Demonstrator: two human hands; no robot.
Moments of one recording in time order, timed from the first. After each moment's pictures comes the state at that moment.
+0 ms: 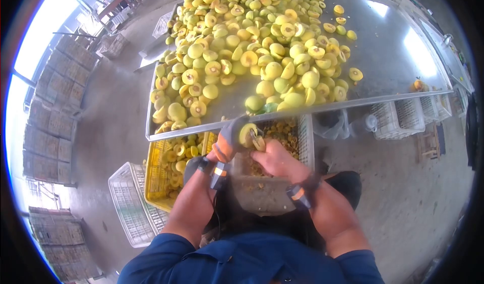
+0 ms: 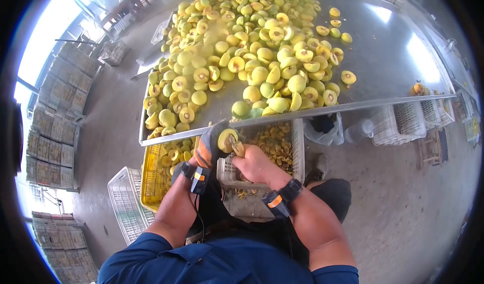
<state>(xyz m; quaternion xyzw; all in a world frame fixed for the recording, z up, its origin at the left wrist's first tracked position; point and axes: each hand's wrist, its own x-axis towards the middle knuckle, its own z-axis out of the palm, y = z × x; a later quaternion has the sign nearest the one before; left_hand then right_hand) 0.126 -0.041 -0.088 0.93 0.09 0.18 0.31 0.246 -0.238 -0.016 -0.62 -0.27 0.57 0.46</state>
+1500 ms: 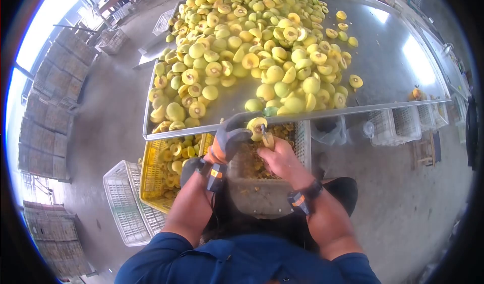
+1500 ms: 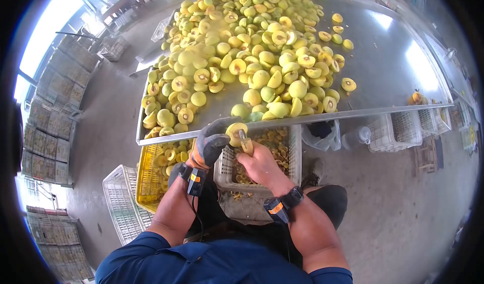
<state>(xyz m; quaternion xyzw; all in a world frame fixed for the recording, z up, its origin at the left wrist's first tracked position) 0.145 -0.062 -0.029 0.62 0.13 0.16 0.76 0.252 -0.244 -0.015 -0.61 -0.25 0.48 0.58</state>
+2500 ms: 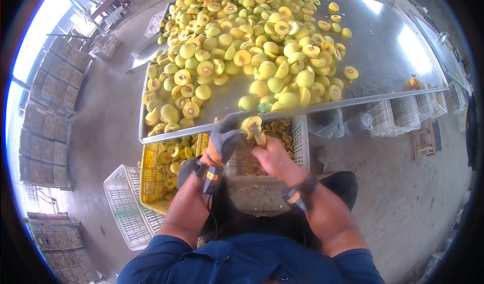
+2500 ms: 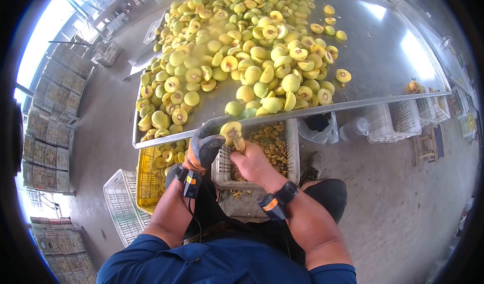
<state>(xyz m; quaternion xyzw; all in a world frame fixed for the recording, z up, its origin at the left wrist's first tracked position) 0.143 -0.070 -0.025 0.60 0.15 0.16 0.77 0.250 -0.239 -0.035 -0.58 -0.19 0.55 0.57</state>
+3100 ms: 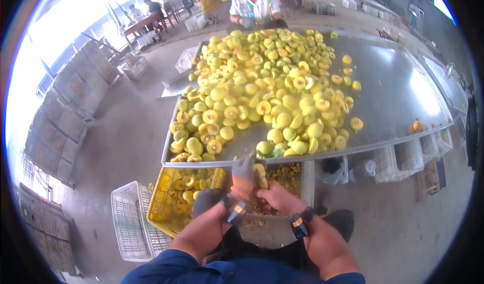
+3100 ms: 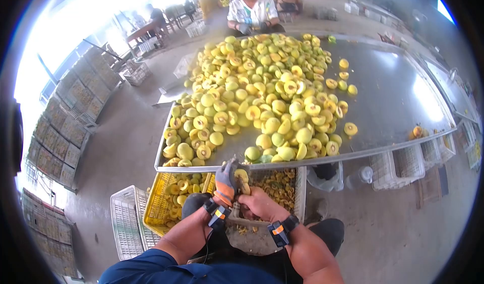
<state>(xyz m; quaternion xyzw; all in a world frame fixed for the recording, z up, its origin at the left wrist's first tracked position) 0.153 -0.082 -0.070 0.88 0.23 0.38 0.17 0.240 -0.237 -0.009 -0.47 -0.19 0.67 0.54</state>
